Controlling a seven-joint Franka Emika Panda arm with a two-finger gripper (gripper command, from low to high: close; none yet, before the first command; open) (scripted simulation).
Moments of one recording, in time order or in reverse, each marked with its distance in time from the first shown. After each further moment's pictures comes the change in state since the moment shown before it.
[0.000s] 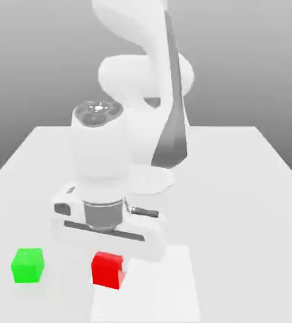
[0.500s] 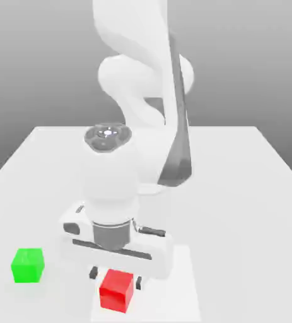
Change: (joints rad) arm 0.080 0.211 0.063 0.033 0.015 0.178 0.125
